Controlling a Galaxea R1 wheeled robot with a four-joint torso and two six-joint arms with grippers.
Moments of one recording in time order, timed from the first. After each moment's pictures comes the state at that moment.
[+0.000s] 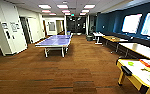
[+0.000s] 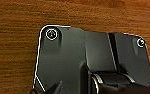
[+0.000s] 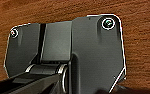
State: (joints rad) left arm 1.47 3.03 -2.76 -0.06 -0.08 0.00; right arm -1.50 3.05 -2.78 0.18 0.03 -0.12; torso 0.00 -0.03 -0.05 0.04
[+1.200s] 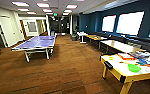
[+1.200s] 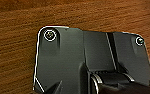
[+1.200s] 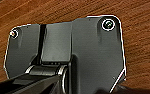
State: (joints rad) left arm 1.46 3.04 -2.76 -0.03 -0.07 0.00; right arm -1.50 3.05 -2.78 0.18 0.03 -0.12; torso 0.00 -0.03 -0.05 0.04
